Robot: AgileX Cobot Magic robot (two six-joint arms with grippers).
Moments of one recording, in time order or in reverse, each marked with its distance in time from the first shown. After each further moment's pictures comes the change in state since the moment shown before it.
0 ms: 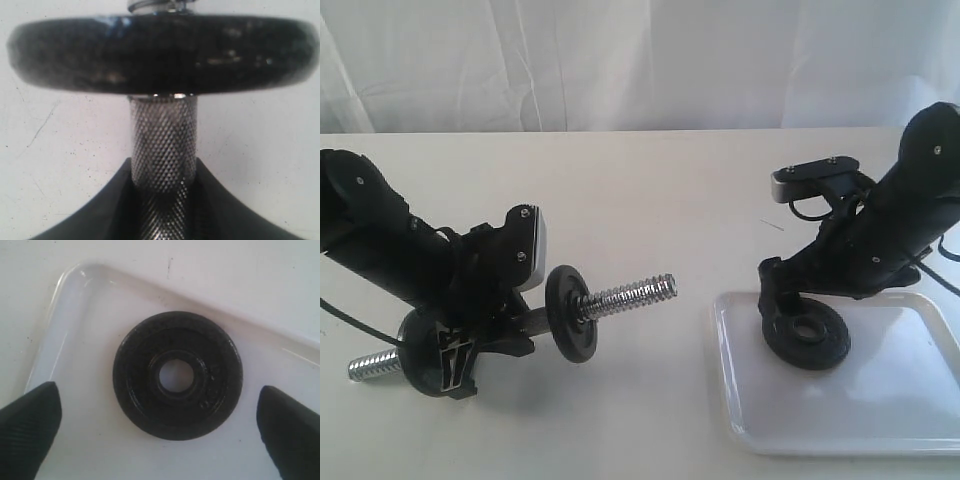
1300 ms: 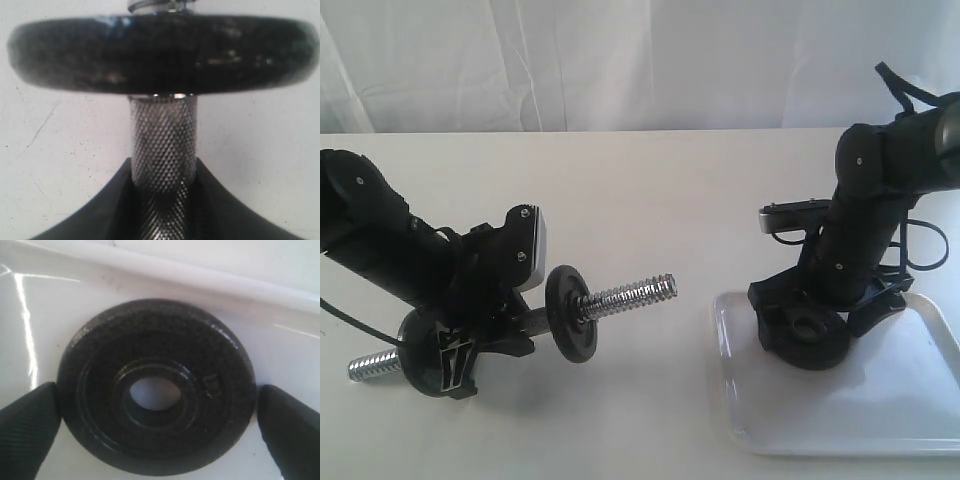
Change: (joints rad) left arm 0.000 0.000 0.000 0.000 0.000 0.000; right arm 0.000 0.276 -0.190 -0.100 0.191 0.210
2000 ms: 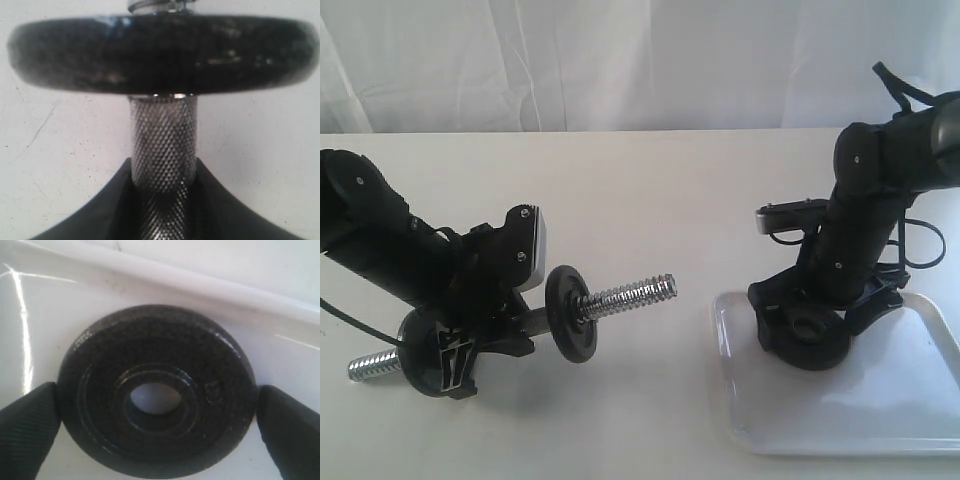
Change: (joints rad) left arm 0.000 0.000 0.000 0.000 0.000 0.000; right arm 0.000 0.027 -0.015 0.016 0.012 -0.063
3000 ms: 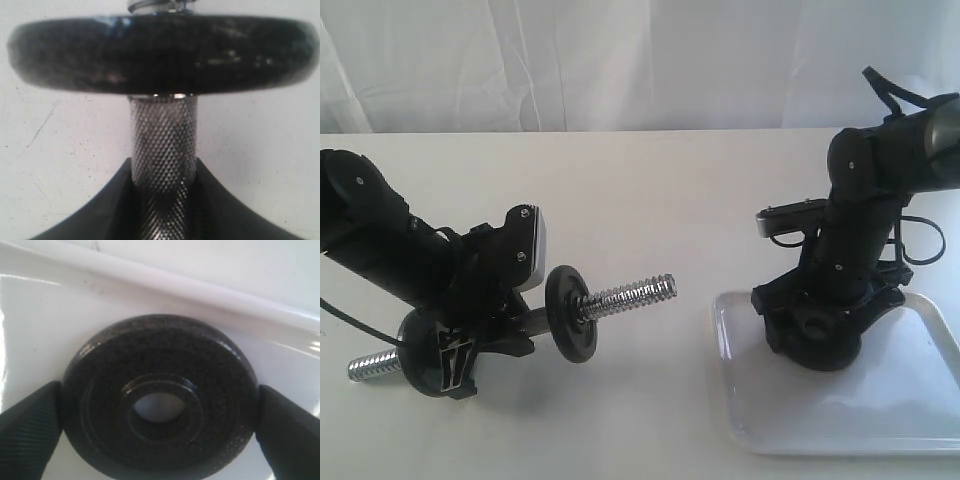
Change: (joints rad) left arm 0.000 0.000 0.000 0.000 0.000 0.000; right arm 0.010 0.017 0.004 -0.091 0.003 0.075
